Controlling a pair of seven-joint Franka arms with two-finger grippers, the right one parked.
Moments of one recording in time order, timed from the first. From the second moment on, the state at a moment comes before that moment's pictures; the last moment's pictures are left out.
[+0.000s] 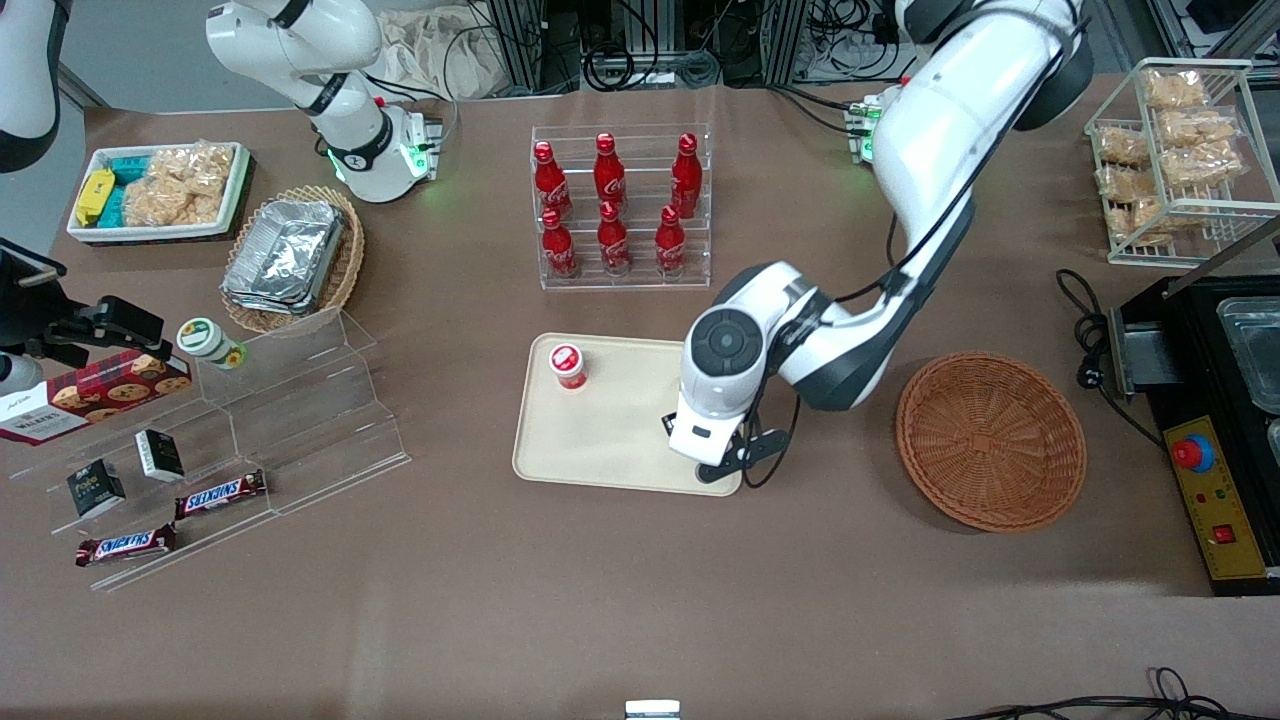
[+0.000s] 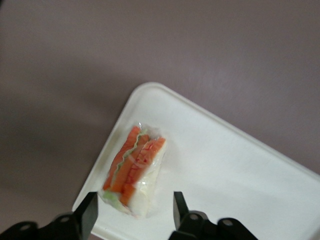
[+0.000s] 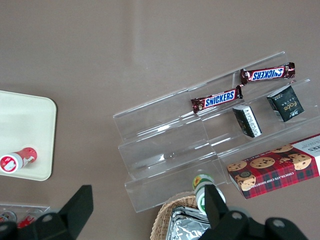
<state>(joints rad) -0.27 0.72 -0.50 -1.30 0.37 1.93 -1.25</state>
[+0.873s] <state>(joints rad) 0.11 0.24 -0.49 -1.31 0.17 1.57 -0.90</state>
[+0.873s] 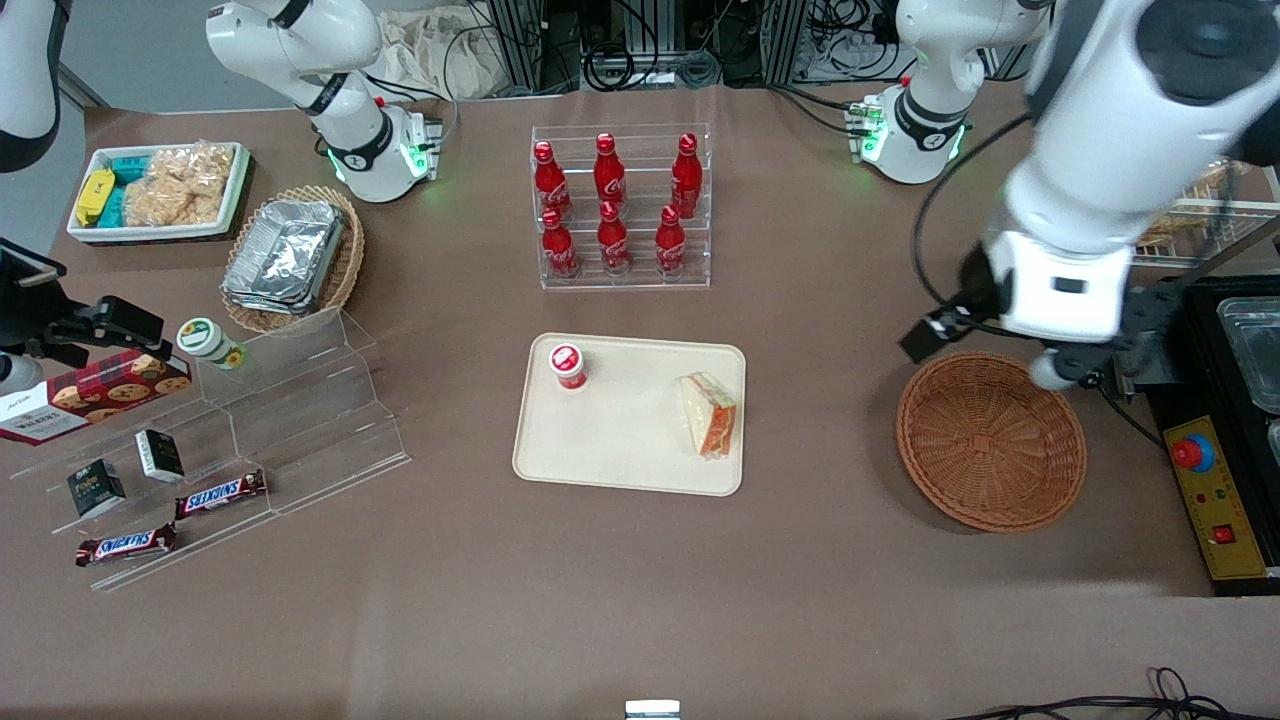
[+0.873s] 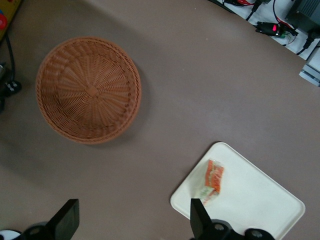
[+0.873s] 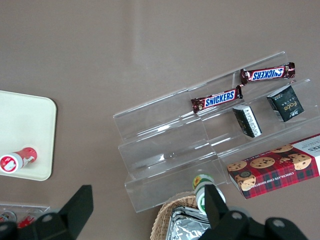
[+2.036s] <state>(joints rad) -0.08 -0.09 0.08 -1.81 -0.04 1.80 -0.13</state>
